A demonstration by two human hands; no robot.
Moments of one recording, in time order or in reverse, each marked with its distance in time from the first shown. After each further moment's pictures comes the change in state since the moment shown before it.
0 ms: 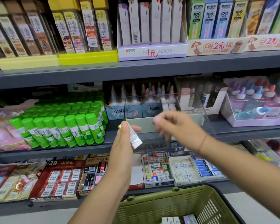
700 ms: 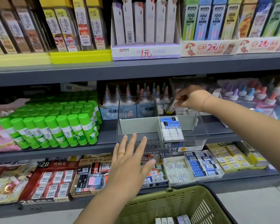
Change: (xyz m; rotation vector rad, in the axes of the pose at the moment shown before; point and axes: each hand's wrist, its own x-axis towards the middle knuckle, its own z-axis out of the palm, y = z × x) left_hand -0.002 -0.046 -0.004 1.276 -0.291 0.369; right_hand 0.086 0.024 -0.105 -0.901 0.060 0.060
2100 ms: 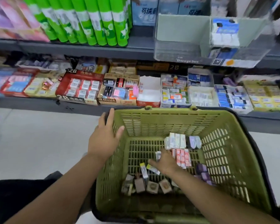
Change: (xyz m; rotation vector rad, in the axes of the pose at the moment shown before) left_hand -0.162 -0.126 0.116 -0.074 -0.040 -0.495; right_hand -0.301 -0.090 0.350 0.393 -0.769 0.467
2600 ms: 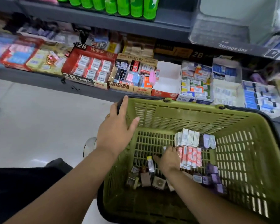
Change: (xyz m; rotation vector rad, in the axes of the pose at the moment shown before) left_hand -0.002 -0.006 0.007 -0.060 0.059 0.031; right_hand 0.023 -0.006 0.047 -0.239 0.190 0.123
